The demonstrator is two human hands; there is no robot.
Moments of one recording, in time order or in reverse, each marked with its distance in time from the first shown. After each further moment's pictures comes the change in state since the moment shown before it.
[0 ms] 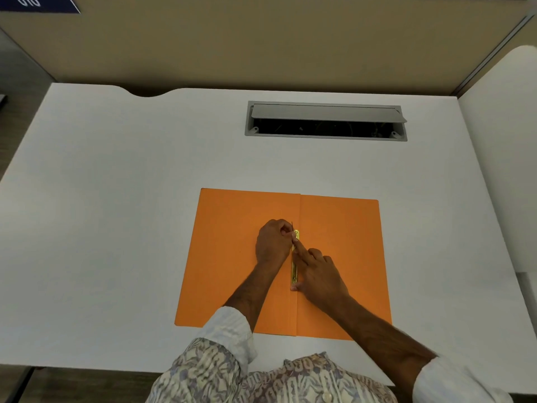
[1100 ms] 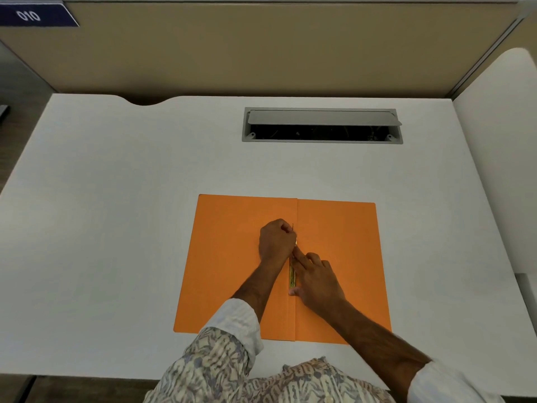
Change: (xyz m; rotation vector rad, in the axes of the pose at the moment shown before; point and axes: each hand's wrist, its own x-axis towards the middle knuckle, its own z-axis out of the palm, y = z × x) left_hand 0.012 0.015 0.009 -0.092 -0.003 -0.140; right_hand -0.002 -0.001 0.002 0.025 0.014 0.024
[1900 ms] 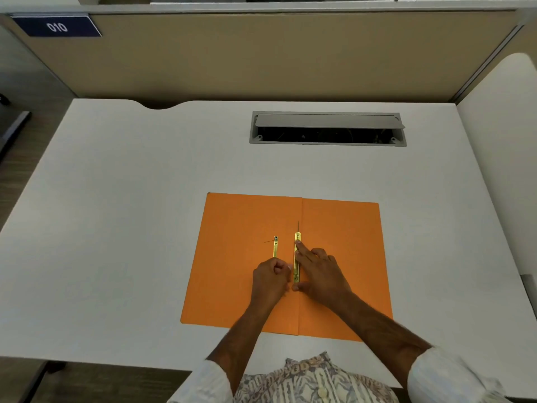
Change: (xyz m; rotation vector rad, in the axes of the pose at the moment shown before) left_hand -0.085 -0.057 -0.022 -0.199 -0.094 -0.104; right_hand 0.003 0.010 0.001 0.109 0.020 -0.025
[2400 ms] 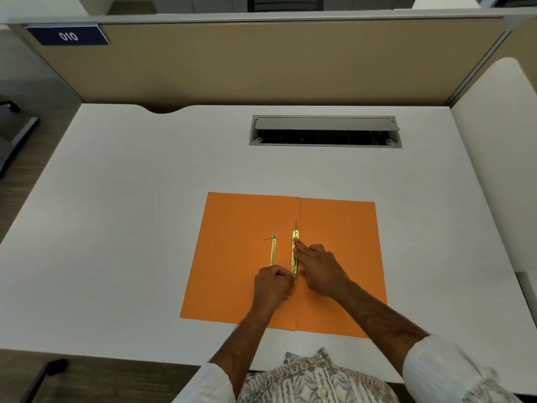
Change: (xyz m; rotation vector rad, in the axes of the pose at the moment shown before) left_hand -0.021 -0.002 0.008 -0.035 -0.018 -0.103; right_hand 0.000 0.009 -0.010 0.008 -0.022 -0.064
